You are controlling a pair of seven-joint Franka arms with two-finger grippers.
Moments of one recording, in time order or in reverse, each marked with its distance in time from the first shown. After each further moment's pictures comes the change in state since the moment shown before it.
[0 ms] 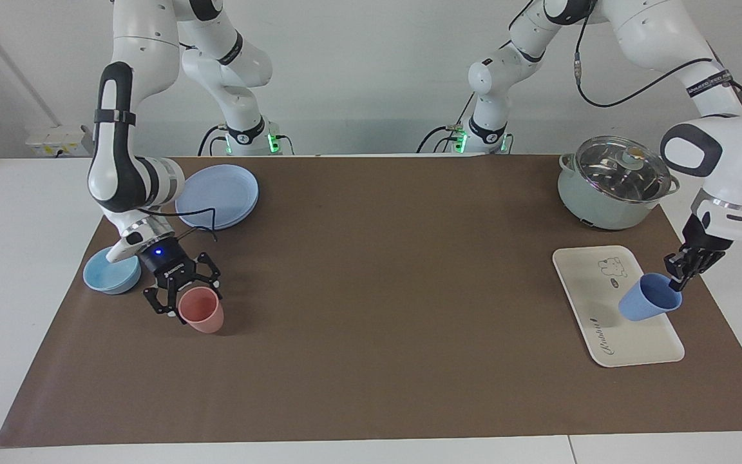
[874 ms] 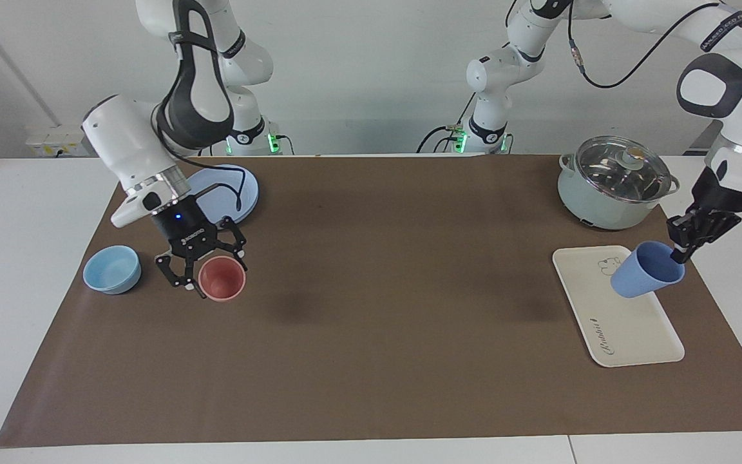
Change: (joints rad) left arm -0.087 -0.084 0.001 0.234 0.011 -0.316 -0.027; right arm 0.163 -0.159 0.001 0.136 -0.815 0.130 0.941
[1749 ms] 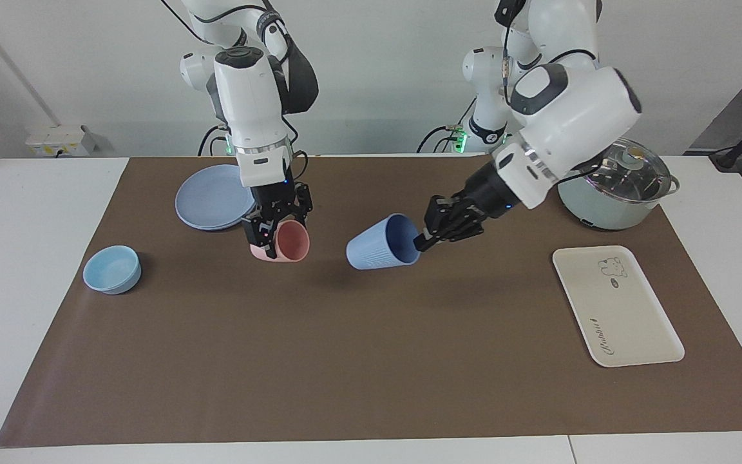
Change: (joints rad) left arm -0.475 0.094 -0.007 0.189 -0.527 -0.016 -0.360; right arm 0.268 -0.071 0.009 0.077 -0.994 -0.250 0.745
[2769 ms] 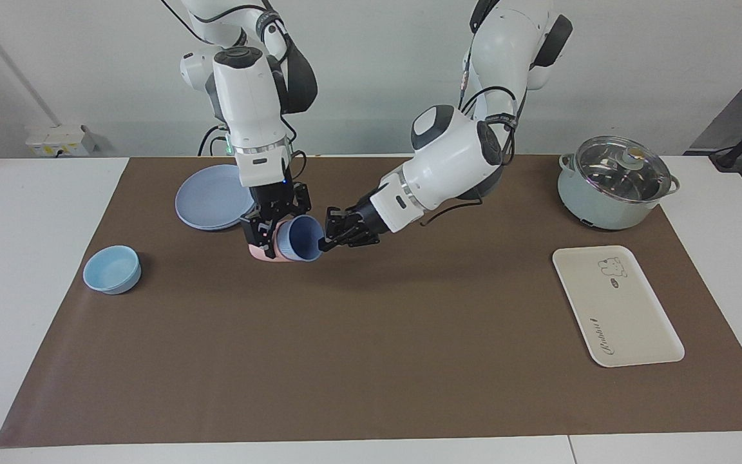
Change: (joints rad) left arm -0.293 0.170 -0.023 -0.021 -0.111 0.195 0.001; right arm 0.009 -0.001 0.003 -0.004 -0.005 -0.010 -0.035
